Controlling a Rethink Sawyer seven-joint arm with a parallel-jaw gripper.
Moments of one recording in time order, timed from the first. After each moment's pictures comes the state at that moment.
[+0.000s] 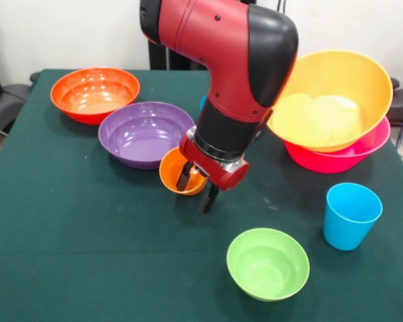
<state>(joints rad) 0.10 -0.12 -0.49 1.26 0.42 0.43 2.20</state>
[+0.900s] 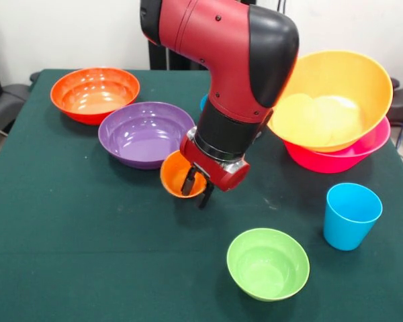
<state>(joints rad) 0.10 -0.12 -0.49 1.25 0.42 0.43 2.20</state>
